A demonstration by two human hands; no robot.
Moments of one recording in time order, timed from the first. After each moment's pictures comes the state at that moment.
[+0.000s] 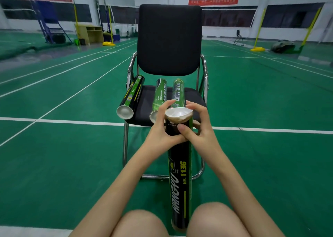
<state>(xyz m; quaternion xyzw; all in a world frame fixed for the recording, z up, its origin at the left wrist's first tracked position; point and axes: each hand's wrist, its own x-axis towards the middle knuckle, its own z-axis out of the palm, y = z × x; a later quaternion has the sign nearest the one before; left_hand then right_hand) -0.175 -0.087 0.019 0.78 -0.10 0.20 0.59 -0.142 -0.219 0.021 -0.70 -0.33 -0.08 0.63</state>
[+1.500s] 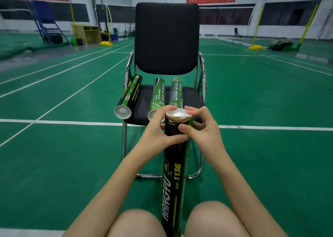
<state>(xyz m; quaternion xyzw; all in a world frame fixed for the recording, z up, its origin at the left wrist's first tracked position) -0.177 -0.081 0.022 0.80 -0.10 0.17 0.57 -0.144 -0.227 0.023 -0.67 -0.24 -0.05 0.70</state>
